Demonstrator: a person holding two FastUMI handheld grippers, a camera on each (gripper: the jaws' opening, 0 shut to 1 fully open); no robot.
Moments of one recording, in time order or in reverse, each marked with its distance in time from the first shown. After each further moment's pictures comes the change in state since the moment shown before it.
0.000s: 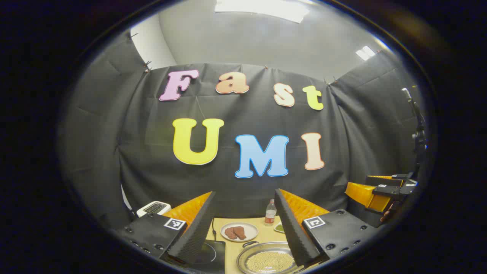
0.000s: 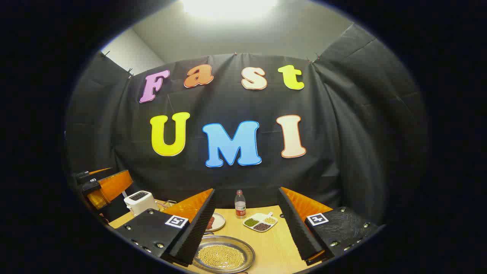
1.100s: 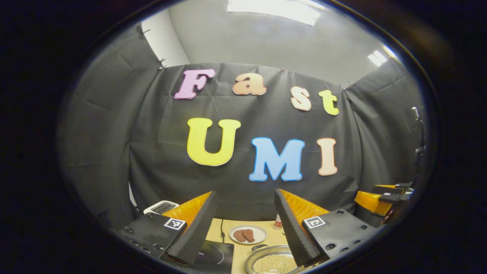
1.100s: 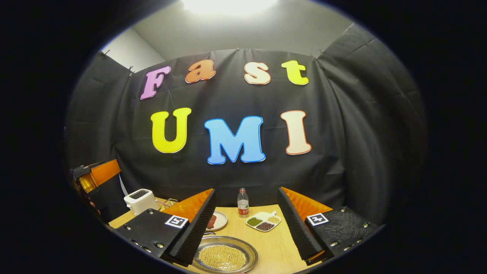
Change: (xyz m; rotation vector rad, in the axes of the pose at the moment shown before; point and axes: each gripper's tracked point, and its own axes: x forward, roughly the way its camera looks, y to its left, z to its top) left arm 0.008 0.044 0.004 -0.034 -0.020 0.067; right arm 0.019 0.013 -0.021 -0.011 0.054 0.032
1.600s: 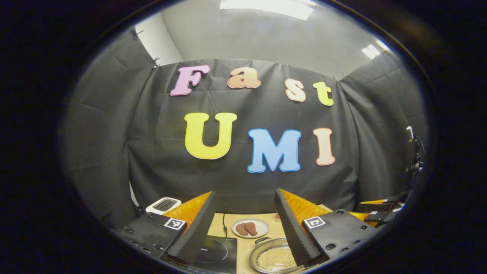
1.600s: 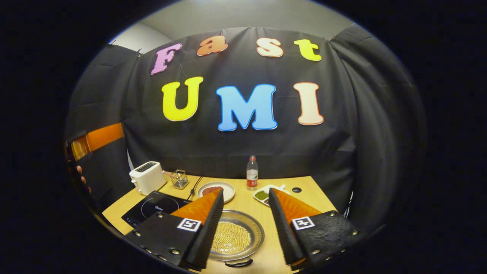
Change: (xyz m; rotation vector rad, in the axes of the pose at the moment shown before) left arm -0.013 0.000 -0.030 0.044 0.063 -0.018; right arm -0.013 0.018 -0.106 -0.029 0.224 0.071
